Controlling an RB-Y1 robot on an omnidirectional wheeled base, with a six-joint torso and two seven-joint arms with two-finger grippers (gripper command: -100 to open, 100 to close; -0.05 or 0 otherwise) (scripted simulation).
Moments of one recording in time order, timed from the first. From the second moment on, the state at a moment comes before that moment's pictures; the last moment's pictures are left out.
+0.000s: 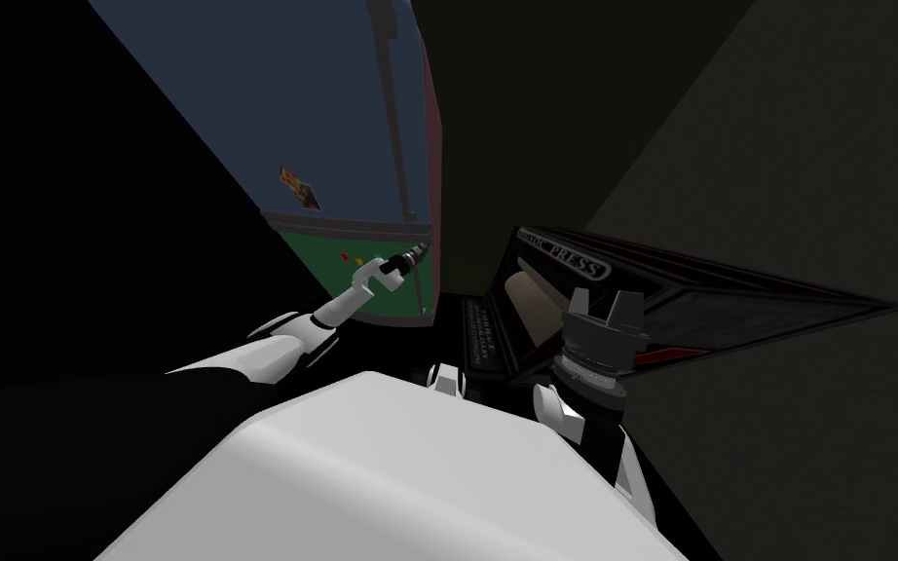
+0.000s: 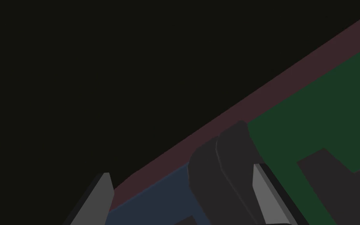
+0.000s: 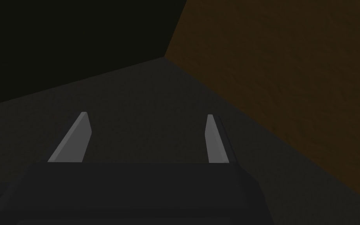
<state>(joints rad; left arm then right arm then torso) -0.49 0.76 -0.27 -1.73 0.17 0.39 0.06 0.48 -0.03 -0.05 -2.36 0.11 -0.65 -0.06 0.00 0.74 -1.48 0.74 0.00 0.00</state>
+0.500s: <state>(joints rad) -0.61 0.86 -0.29 -1.64 0.19 0.52 0.08 0.48 -0.03 -0.05 -2.36 0.11 -0.65 -0.06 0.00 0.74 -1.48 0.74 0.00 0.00</state>
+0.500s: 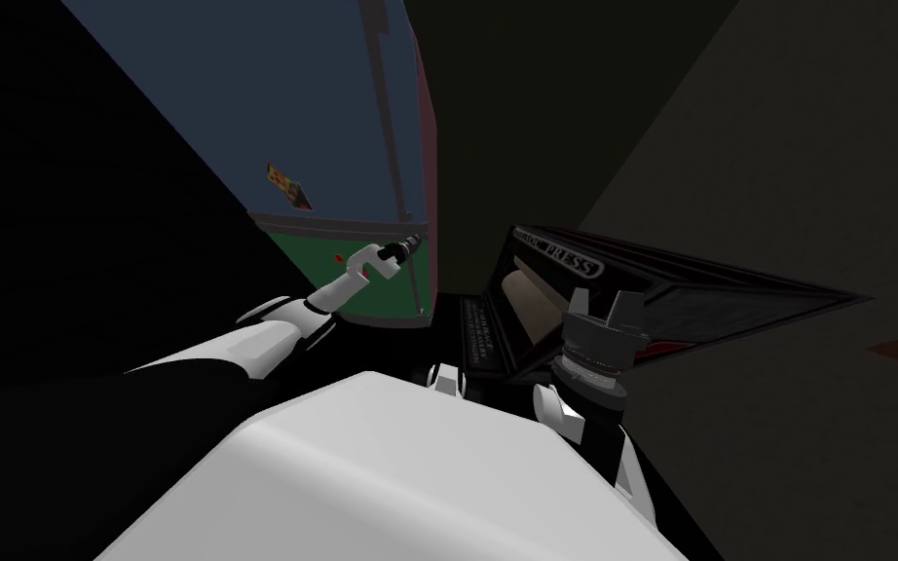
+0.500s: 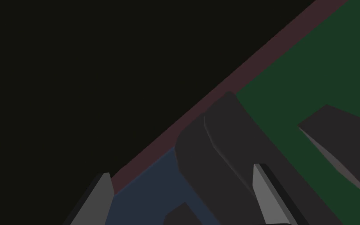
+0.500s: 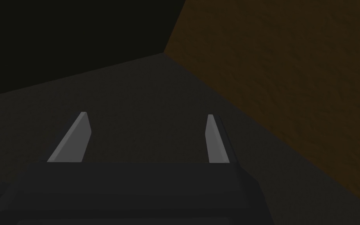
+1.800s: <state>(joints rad) -0.84 1.08 -0.36 -1.44 0.31 0.67 0.05 0.48 -0.03 -0.05 -2.36 0.11 -0.65 -0.06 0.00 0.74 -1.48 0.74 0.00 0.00</state>
